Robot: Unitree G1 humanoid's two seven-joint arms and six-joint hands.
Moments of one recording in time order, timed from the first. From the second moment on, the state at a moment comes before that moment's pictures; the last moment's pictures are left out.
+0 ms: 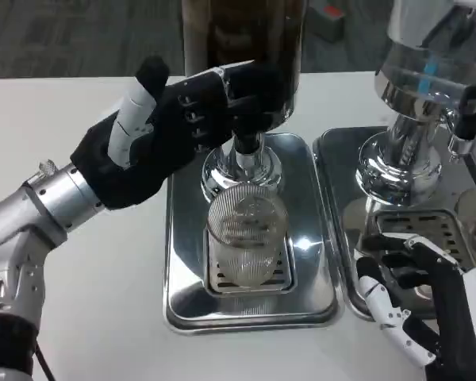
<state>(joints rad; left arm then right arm) -0.53 0.33 0.13 0.56 -0.43 -0.16 -1.08 0.48 -0.08 0.14 -0.21 -0.58 -0.24 -0.33</state>
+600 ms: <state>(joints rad) -0.53 0.33 0.09 0.61 -0.36 -0.37 -1.08 0.49 -0.08 0.14 -0.21 -0.58 -0.24 -0.33</state>
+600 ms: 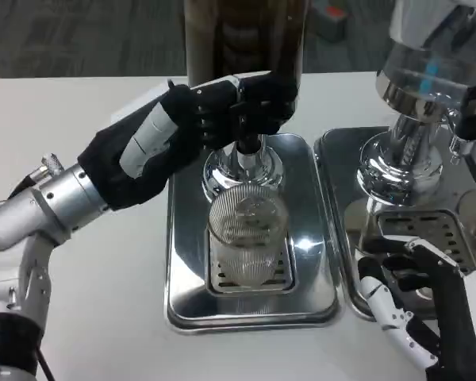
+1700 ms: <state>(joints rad) -0.53 0.36 0.02 0.70 -0.23 -0.77 -1.01 0.48 -0.09 0.14 -0.21 -0.56 -0.24 -0.33</state>
